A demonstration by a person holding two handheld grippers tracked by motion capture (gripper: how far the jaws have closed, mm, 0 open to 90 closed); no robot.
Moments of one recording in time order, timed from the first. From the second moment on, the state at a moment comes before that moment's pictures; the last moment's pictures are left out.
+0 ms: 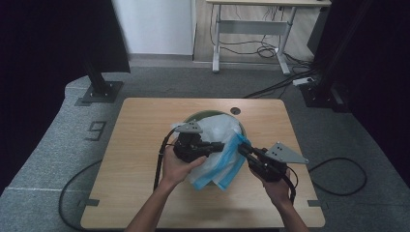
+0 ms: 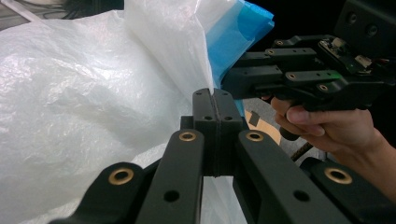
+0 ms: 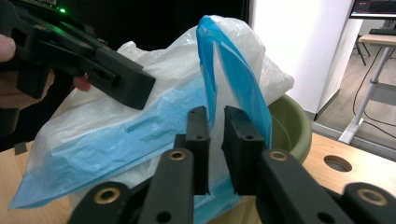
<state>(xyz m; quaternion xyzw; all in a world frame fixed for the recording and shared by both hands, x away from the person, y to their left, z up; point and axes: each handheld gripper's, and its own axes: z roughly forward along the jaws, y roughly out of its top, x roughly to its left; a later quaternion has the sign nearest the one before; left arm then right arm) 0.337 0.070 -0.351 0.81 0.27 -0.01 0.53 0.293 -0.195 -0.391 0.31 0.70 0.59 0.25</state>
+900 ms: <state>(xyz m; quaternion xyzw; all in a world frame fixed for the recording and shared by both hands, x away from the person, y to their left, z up) 0.349 0.097 -0.348 0.75 0.31 0.03 0.58 0.289 -0.209 -0.396 0.31 0.69 0.60 0.25</state>
